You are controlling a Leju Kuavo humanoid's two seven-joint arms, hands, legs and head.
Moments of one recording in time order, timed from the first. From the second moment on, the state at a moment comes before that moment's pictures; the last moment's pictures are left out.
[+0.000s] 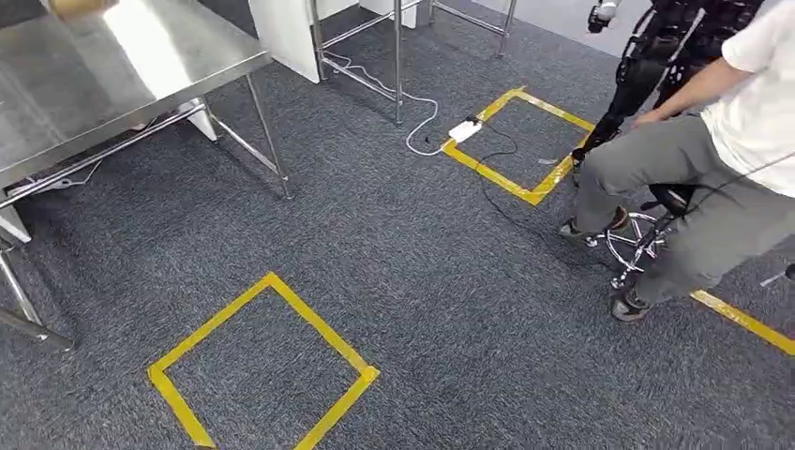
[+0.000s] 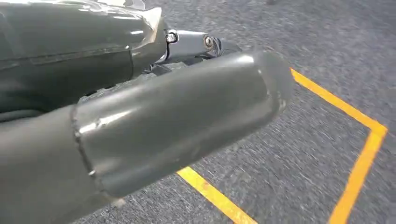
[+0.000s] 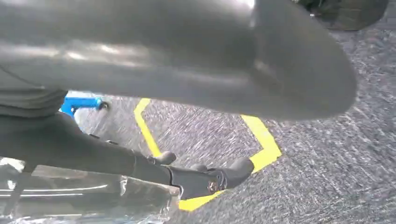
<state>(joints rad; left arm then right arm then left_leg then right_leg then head) -0.06 -0.03 -0.06 -0.24 0.12 0.52 -0.64 -0.04 -0.08 -1.20 -0.15 1.46 -0.05 -0.11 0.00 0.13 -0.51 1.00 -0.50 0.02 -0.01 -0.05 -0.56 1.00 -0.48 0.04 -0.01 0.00</state>
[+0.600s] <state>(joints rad) -0.07 -0.04 -0.06 -0.24 0.13 0.50 -0.62 -0.03 -0.08 -1.20 -0.15 1.46 -0.05 -0.12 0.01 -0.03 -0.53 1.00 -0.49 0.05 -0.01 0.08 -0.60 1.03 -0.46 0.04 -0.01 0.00</state>
